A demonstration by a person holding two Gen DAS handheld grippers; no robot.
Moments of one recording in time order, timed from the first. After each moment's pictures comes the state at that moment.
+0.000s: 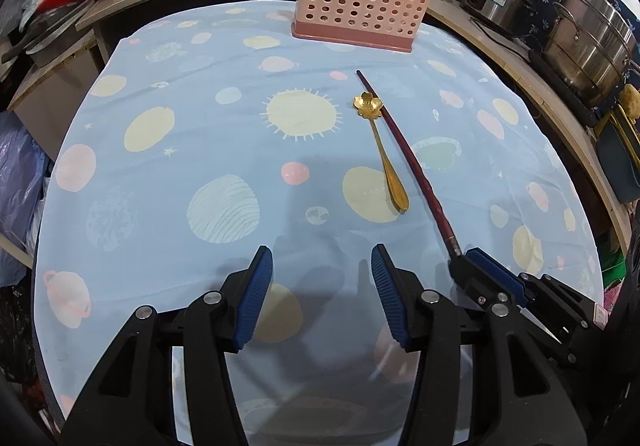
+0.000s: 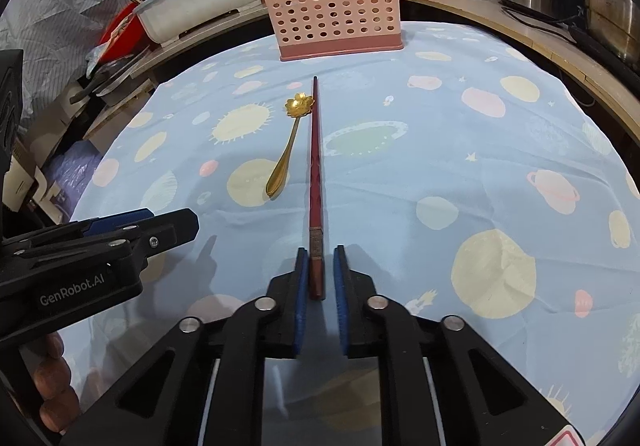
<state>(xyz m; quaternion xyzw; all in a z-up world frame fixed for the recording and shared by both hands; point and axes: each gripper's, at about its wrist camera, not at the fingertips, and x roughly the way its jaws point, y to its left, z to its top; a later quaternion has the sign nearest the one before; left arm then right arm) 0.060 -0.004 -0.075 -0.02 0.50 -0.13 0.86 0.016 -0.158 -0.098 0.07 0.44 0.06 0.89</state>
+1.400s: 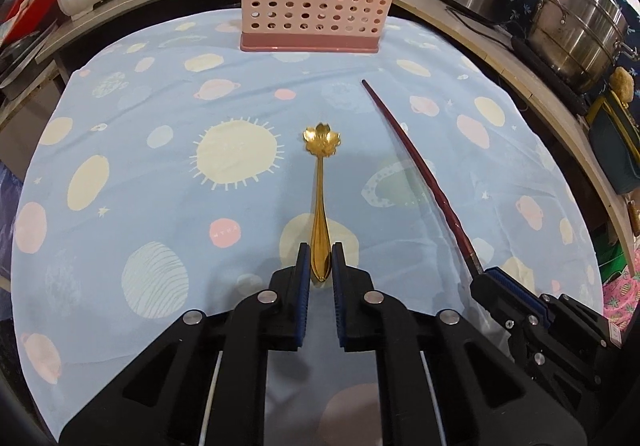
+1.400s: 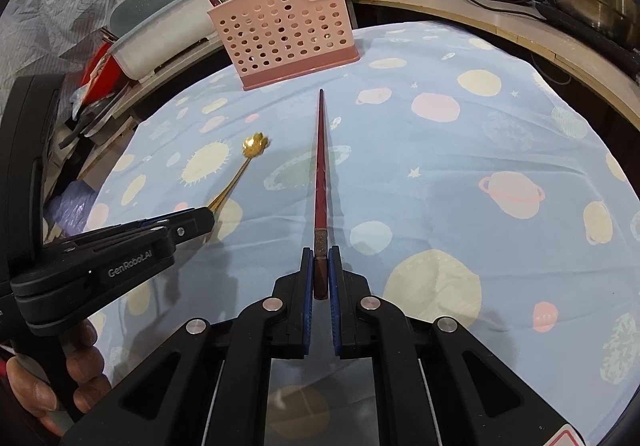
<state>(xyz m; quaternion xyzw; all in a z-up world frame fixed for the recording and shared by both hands) 0.093 -0.045 -0.074 0.00 0.49 -0.16 0.86 0.021 -0.201 -0.086 0.13 0.43 0.03 0.89</state>
